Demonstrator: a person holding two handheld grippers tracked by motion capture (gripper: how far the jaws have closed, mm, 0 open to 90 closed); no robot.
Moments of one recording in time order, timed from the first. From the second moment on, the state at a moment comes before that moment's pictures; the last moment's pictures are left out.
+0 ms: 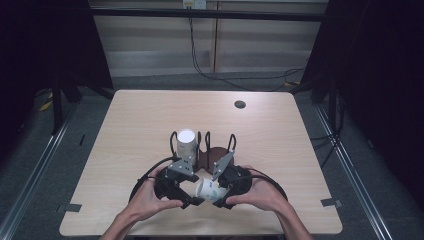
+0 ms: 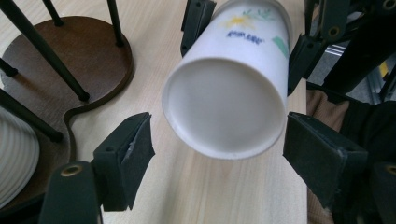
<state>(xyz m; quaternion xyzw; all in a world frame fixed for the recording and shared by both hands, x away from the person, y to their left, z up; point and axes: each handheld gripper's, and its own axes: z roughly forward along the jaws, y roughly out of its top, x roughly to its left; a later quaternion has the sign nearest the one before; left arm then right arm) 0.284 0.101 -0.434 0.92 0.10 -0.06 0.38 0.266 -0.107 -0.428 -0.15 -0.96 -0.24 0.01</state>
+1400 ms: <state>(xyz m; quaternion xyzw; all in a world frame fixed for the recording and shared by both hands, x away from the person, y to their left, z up) 0.277 0.098 -0.441 0.92 0.08 -0.10 0.37 0.257 -0.090 -0.436 -0.11 -0.96 -0.24 0.03</state>
